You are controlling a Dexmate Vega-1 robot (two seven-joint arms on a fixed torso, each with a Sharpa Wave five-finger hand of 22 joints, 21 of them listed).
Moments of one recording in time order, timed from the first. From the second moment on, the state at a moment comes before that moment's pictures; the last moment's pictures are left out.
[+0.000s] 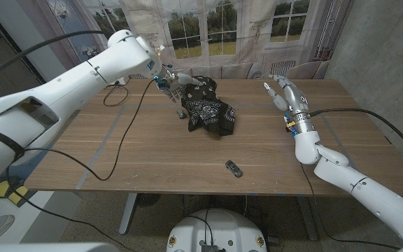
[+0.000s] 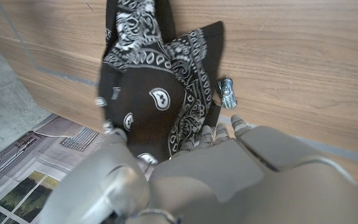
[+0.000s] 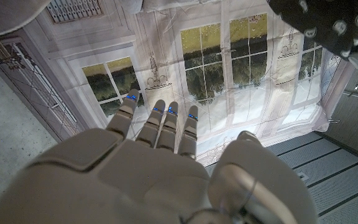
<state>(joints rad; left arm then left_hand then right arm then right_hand) 0.01 0.75 0.93 -1.80 -0.29 1.16 -0.50 0.31 0.07 0.19 0.07 0.19 -0.17 0.12 0.19 0.20 -0.17 0.21 0.20 0.36 -0.17 0.21 0.19 0.21 -0.17 0.21 0.20 0.20 -0.90 -0.72 -0.50 -1.51 -0.44 0.19 -0.76 0.30 0.07 0.03 0.09 0.27 0.35 -0.08 0.21 0.20 0.30 0.01 0.22 0.22 0.23 -0.03 0.23 0.26 0.21 0.19 0.20 0.18</state>
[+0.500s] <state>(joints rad) -0.11 0.80 1.10 -1.91 -0.24 1.26 -0.49 0.34 -0.02 0.09 -0.01 0.25 -0.17 0.10 0.18 0.20 -0.17 0.22 0.21 0.33 -0.17 0.21 0.19 0.21 -0.17 0.21 0.21 0.21 -0.89 -0.71 -0.50 -1.51 -0.45 0.18 -0.76 0.30 0.07 0.03 0.09 0.27 0.35 -0.08 0.21 0.20 0.31 0.01 0.22 0.22 0.23 -0.03 0.23 0.26 0.21 0.19 0.20 0.18</state>
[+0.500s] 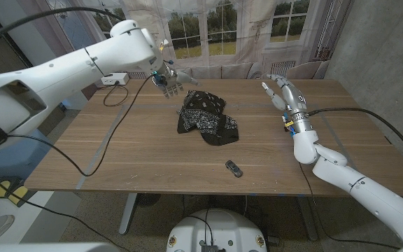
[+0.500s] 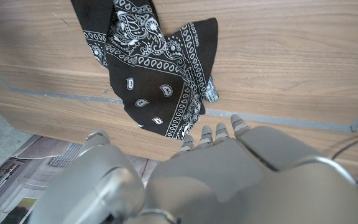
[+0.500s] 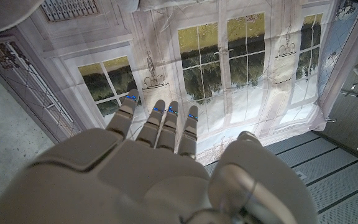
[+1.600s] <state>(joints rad) 0.63 0.77 0.57 -1.95 -0.10 0.59 0.27 0.35 0.05 0.09 -0.02 0.21 -0.17 -0.10 0.23 0.18 -0.17 0.15 0.26 0.26 -0.18 0.19 0.21 0.19 -0.18 0.20 0.28 0.20 -0.85 -0.59 -0.52 -1.41 -0.20 0.36 -0.62 0.29 0.08 0.02 0.08 0.27 0.28 -0.10 0.18 0.19 0.24 0.02 0.19 0.22 0.19 -0.02 0.21 0.25 0.25 0.15 0.21 0.18</state>
